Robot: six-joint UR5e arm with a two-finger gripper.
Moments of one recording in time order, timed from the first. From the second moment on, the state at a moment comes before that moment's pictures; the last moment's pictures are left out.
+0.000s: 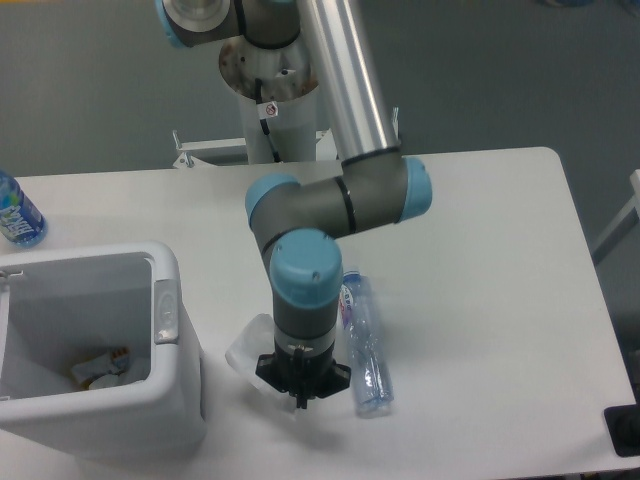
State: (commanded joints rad) arm 2.34 -2.05 -1.35 -0.87 1.39 0.40
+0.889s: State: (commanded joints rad) arm 2.56 -1.82 -1.30 -0.87 0.95 0.18
